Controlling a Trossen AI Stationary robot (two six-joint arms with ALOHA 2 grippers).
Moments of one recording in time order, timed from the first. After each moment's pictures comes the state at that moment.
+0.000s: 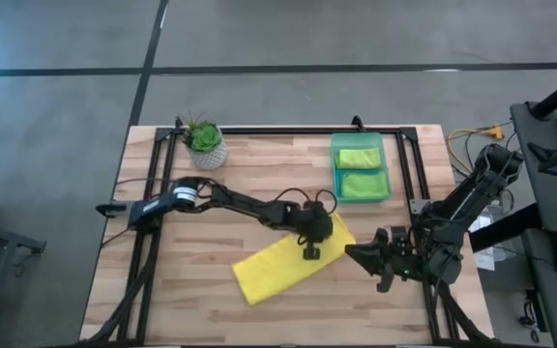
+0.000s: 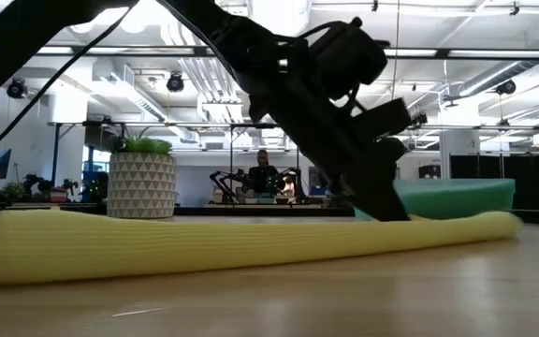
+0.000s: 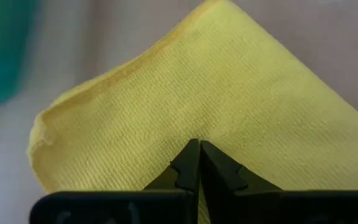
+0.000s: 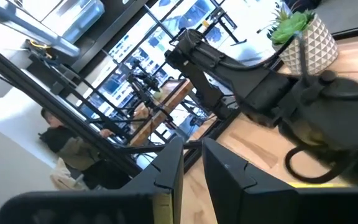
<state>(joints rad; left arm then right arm) -0.04 2.31 1.64 -0.11 -0.02 0.04 0.91 1.23 0.73 0.51 1.17 0.80</state>
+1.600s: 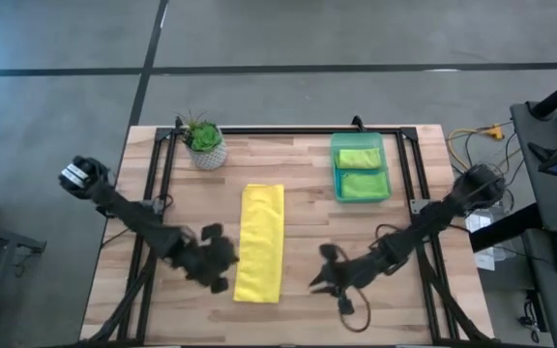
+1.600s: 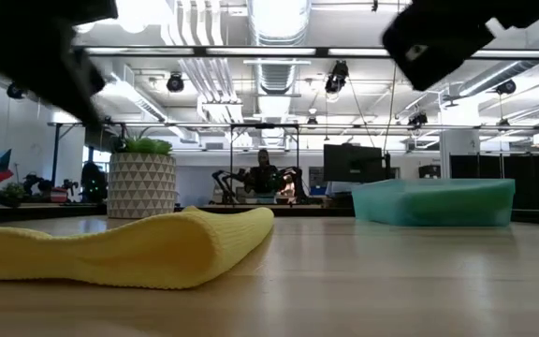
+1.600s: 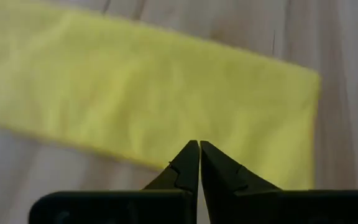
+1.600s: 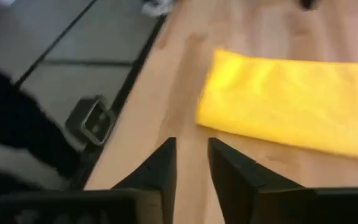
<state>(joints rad) -0.62 1.36 0.80 -0.39 -0.45 -0.72 0.59 1.59 0.83 0.22 0.19 0.33</state>
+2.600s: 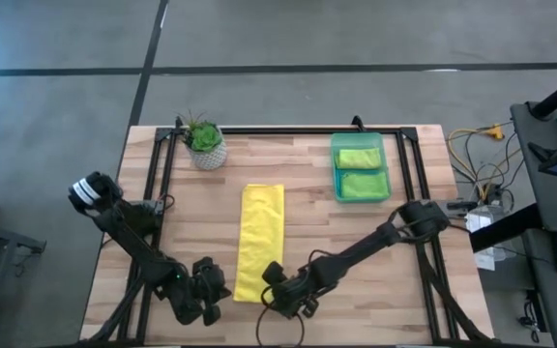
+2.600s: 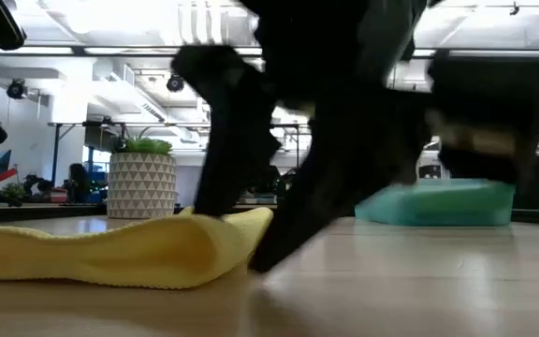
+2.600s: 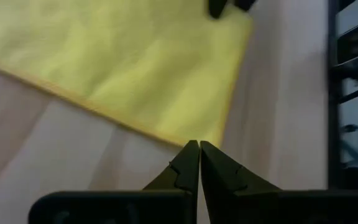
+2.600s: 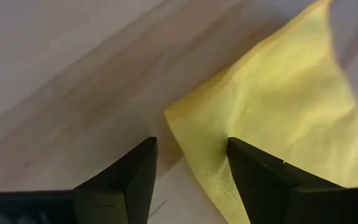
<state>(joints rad) -0.89 1.57 0.75 -0.11 -0.50 -1.17 0.48 2.21 1.58 -0.38 0.09 -0.51</state>
